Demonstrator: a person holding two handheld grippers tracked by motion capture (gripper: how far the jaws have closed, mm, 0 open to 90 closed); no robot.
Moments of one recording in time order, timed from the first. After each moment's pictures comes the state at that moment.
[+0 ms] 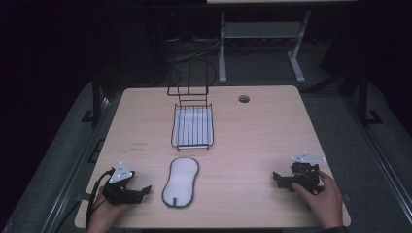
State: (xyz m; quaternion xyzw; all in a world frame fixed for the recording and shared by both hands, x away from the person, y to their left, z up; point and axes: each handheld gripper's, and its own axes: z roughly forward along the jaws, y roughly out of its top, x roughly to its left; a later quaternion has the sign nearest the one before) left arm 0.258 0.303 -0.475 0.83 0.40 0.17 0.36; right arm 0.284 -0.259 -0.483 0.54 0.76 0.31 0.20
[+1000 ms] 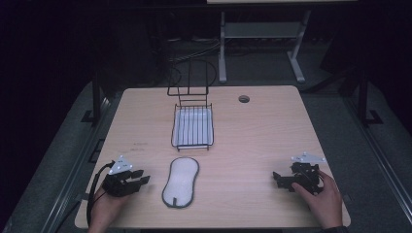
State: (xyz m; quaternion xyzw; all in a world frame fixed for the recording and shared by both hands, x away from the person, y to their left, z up) left arm 0.272 0.295 -0.449 0.83 0.40 0.15 0.36; right arm 0.284 -0.259 -0.483 0.54 0.76 0.31 0.21
